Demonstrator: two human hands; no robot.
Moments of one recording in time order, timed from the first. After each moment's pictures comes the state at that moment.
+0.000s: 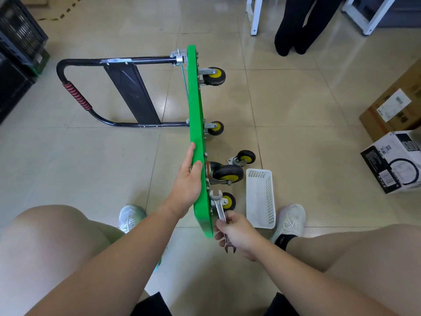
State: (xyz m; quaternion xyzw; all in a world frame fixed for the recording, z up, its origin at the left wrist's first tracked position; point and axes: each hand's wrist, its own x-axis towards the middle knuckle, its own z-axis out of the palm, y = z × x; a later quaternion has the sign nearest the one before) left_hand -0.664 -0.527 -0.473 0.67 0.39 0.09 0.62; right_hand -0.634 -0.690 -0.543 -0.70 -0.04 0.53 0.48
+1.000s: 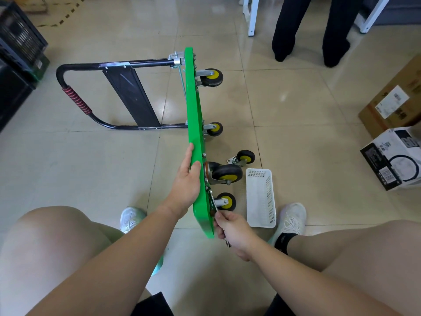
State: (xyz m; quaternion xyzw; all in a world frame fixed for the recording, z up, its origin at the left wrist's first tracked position) left_hand -0.665 -0.527 -0.473 0.67 0.38 0.09 0.63; right_hand -0.642 -0.682 -0.554 -0.66 -0.01 0.51 0.55
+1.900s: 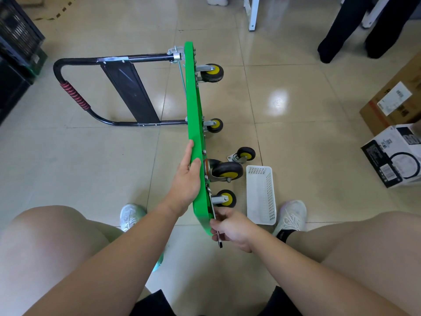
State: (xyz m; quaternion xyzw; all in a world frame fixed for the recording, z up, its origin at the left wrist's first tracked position) left_hand -0.665 -0.527 -0.472 0.67 0.39 0.09 0.62; right_hand -0.630 -0.677 -0.542 -0.65 -0.04 0.58 0.49
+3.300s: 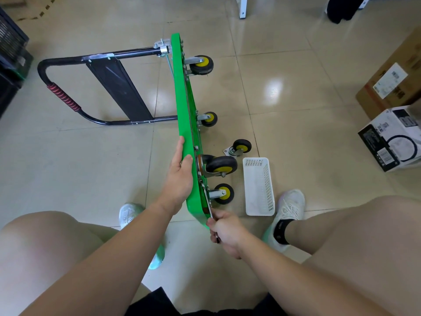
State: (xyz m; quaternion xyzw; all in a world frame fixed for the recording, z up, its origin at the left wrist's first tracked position) left_hand -0.664 -0.527 -0.478 0.68 0.40 0.10 0.61; right_hand -0.659 -0.677 -0.567 -0.62 0.09 0.52 0.57
